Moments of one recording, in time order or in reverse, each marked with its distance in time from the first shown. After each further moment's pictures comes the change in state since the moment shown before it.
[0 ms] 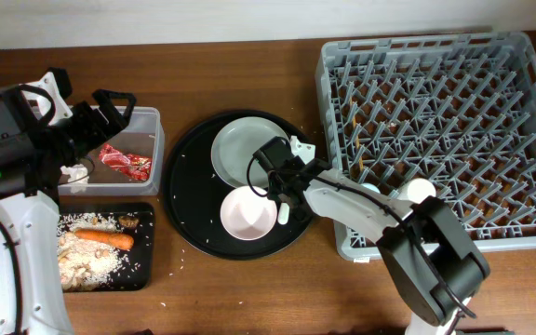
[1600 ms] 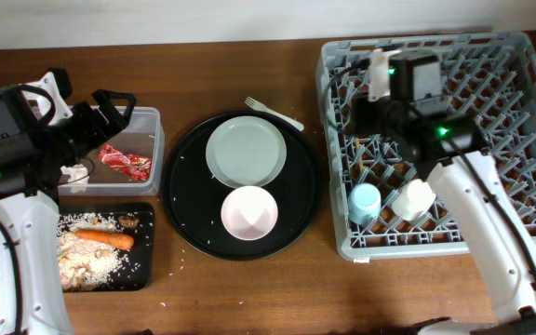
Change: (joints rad) left arm 0.000 0.000 0.000 0.000 0.000 0.000; right arm -0.418 -0.408 0.217 -0.141 -0.297 -0.753
